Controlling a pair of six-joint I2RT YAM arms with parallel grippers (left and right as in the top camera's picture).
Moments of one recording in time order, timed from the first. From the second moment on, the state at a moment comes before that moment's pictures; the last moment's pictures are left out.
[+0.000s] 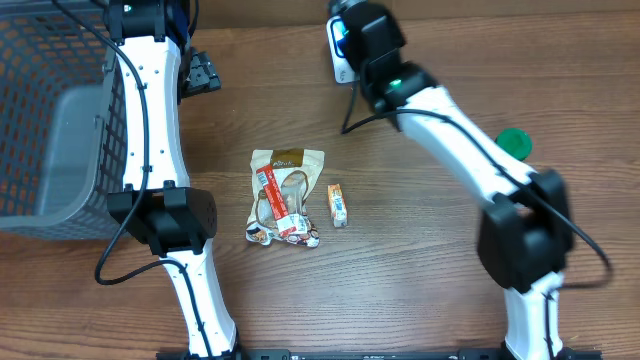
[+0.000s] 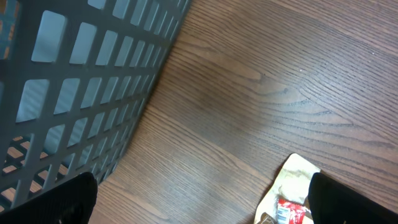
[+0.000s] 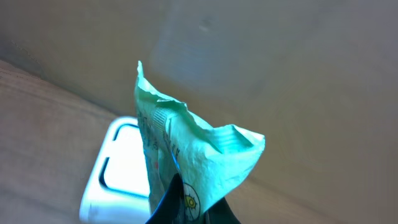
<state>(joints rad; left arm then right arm) 0.06 2.29 2.59 -1.69 -0.33 -0.40 0.52 2.12 1.90 -0.27 0.44 -0.22</state>
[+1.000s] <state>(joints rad) 0.06 2.29 2.59 -1.69 -0.33 -0.40 0.19 2.00 1.54 -1.01 -0.08 0.07</state>
